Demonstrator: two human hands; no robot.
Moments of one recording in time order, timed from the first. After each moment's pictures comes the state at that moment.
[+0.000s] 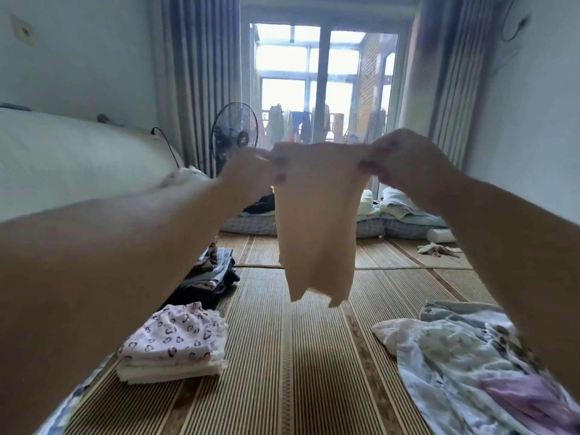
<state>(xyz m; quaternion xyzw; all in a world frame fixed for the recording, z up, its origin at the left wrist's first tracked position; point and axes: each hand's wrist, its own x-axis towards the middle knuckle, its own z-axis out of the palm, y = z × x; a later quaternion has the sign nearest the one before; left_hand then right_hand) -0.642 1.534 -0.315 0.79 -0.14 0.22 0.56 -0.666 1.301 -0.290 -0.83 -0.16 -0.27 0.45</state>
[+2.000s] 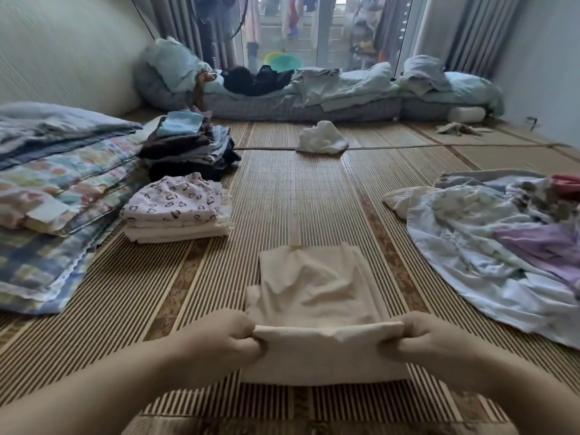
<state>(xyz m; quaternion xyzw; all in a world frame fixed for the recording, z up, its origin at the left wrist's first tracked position) -0.818 1.567 -0.644 0.87 -0.16 -0.24 0.40 -0.803 1.258 -0.648 -0.80 -0.13 0.30 0.51</state>
